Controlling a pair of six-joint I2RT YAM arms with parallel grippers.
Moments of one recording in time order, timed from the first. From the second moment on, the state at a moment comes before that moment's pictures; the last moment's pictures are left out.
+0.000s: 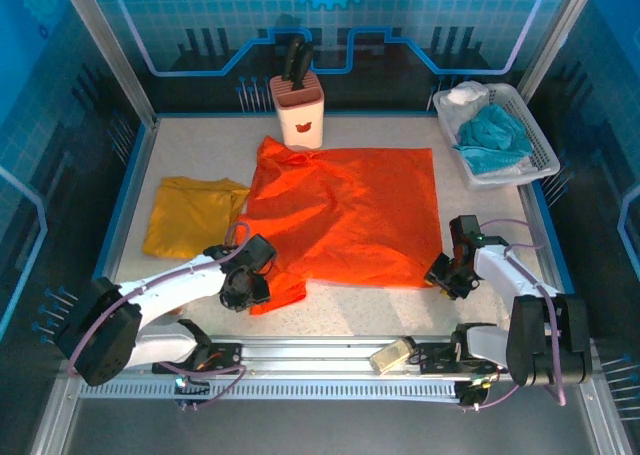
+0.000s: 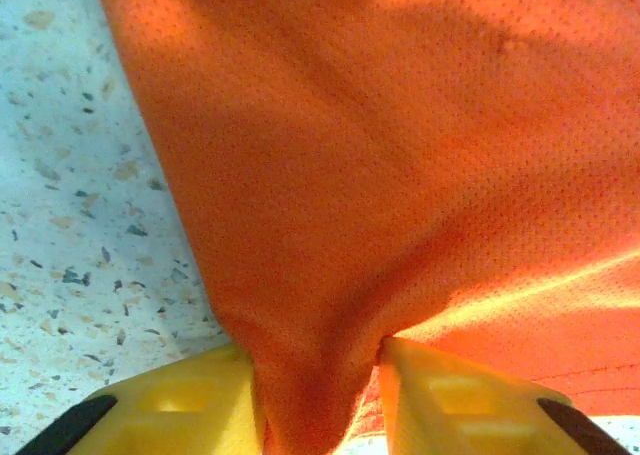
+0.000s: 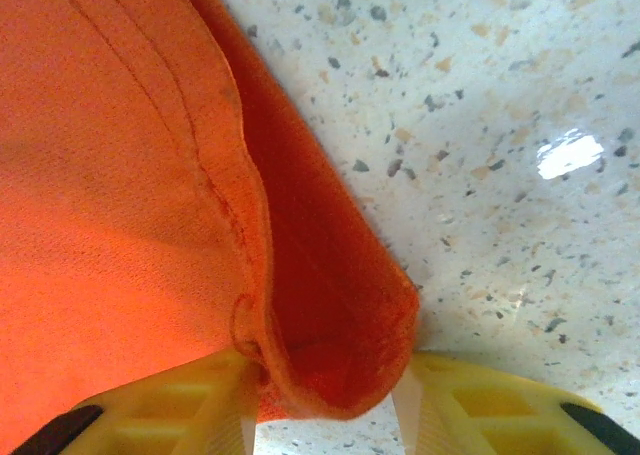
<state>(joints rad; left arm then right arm) -0.63 1.24 0.56 -0.79 0.05 -1.00 0.01 1.22 0.54 -0.80 -0.17 0.68</state>
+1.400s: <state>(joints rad) -0.57 1.04 0.89 -0.94 -0.01 -0.85 0.00 0.99 0.75 -0.70 -0.17 0.47</state>
